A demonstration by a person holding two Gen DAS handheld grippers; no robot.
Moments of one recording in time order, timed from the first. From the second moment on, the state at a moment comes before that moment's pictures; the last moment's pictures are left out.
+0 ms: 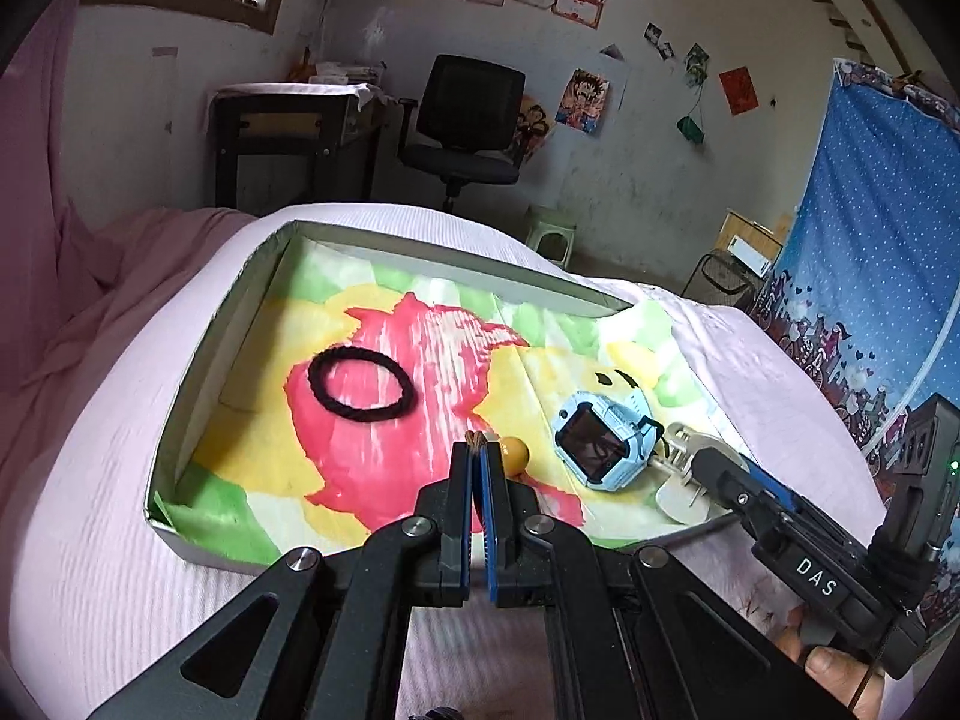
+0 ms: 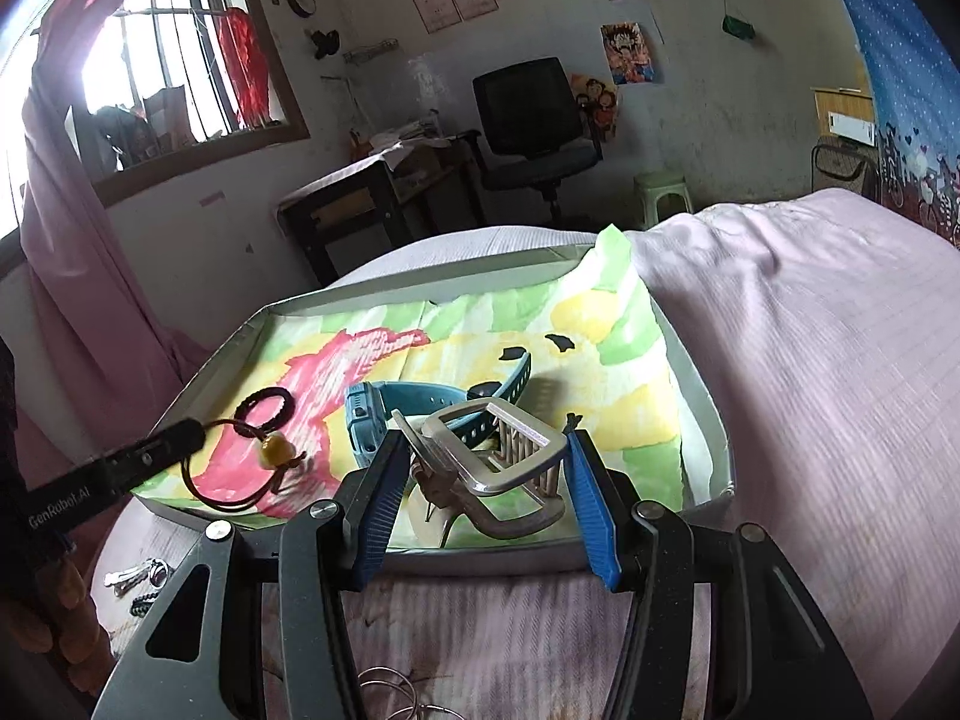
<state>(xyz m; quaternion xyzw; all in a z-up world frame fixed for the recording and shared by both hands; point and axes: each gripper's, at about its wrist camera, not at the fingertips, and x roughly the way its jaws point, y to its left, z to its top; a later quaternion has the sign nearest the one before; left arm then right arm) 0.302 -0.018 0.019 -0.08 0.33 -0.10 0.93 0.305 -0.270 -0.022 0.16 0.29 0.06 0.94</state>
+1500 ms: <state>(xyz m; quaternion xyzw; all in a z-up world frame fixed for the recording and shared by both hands) 0.124 0.010 0.038 -0.02 0.19 -0.07 0.98 0.116 -0.272 0.038 0.06 0.14 0.07 0.99</state>
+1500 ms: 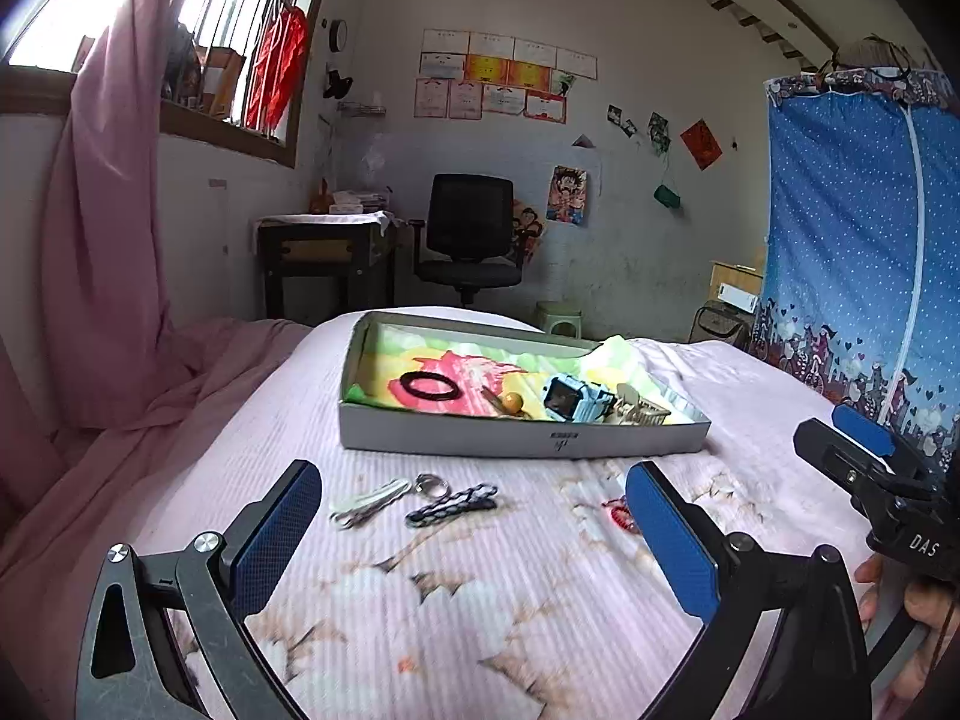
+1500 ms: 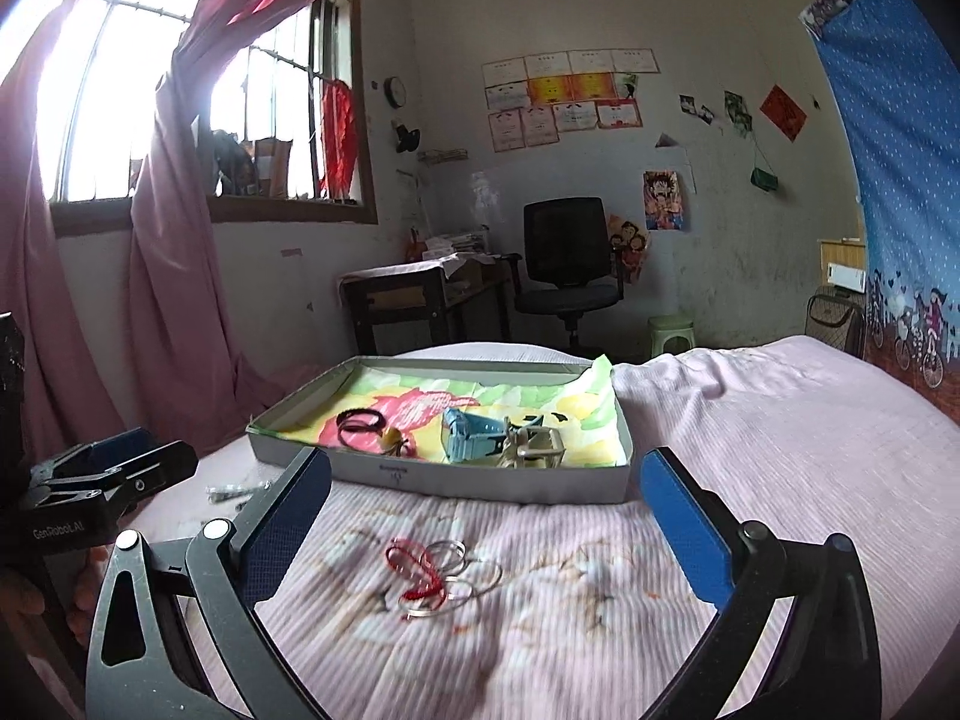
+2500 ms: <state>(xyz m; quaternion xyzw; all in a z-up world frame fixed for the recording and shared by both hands) 0.132 0.037 -0.003 -0.03 0.25 -0.04 0.97 0.143 -0.253 -0.003 0.05 0.27 0.11 0.96</state>
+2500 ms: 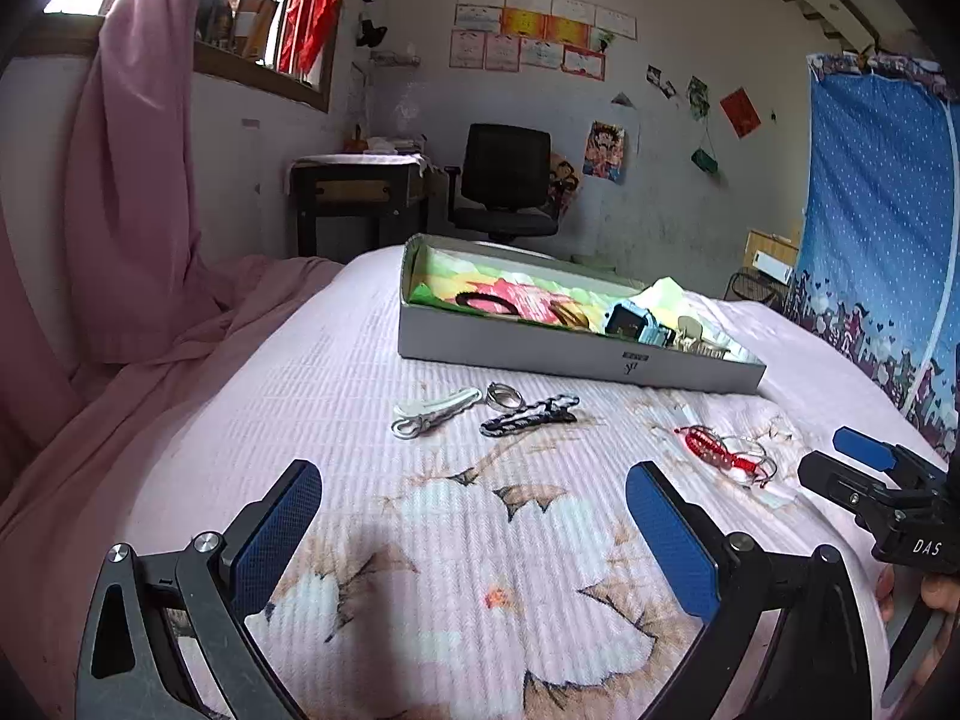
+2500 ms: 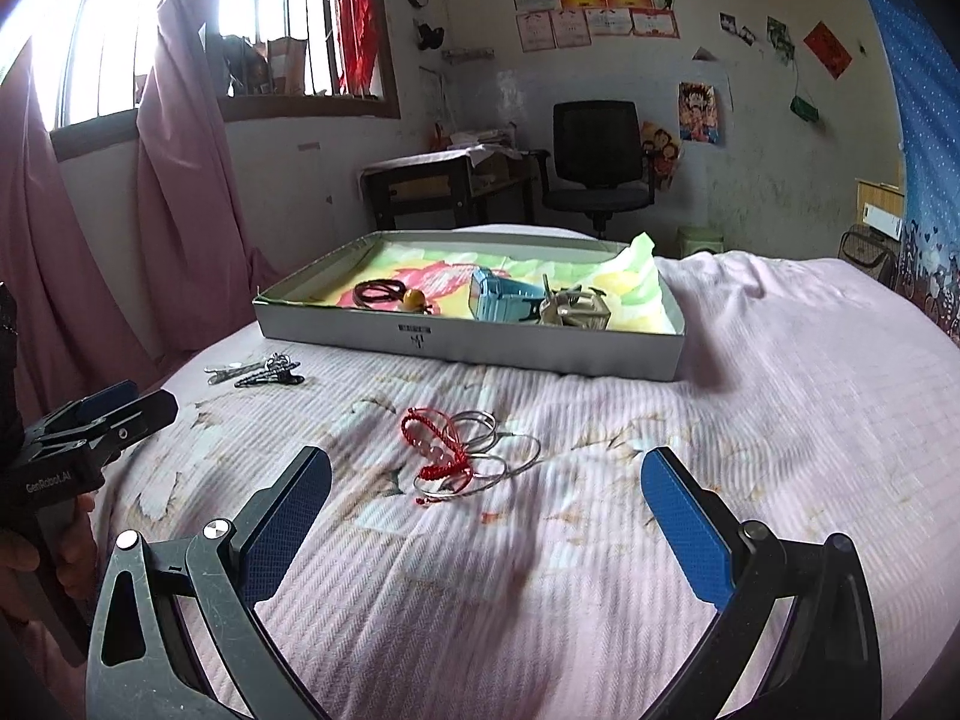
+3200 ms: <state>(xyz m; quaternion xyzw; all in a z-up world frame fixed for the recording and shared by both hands) 0.171 0.034 -0.005 -0.06 0.28 -0.10 0.95 0.167 -0.247 -0.018 0.07 0.31 0.13 0.94</state>
